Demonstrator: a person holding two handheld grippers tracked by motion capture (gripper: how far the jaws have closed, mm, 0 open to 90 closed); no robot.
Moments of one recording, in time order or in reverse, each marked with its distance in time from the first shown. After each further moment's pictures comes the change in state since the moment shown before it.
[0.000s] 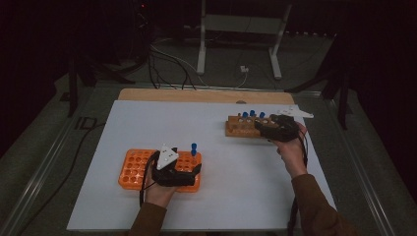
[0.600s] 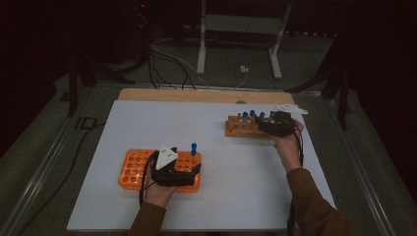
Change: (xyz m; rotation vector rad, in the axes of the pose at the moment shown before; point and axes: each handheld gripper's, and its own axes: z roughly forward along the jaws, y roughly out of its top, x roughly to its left) left arm 0.002 0.001 -0.003 -0.014 -0.005 -0.006; right arm -0.010 0.000 0.025 0.006 -0.092 0.001
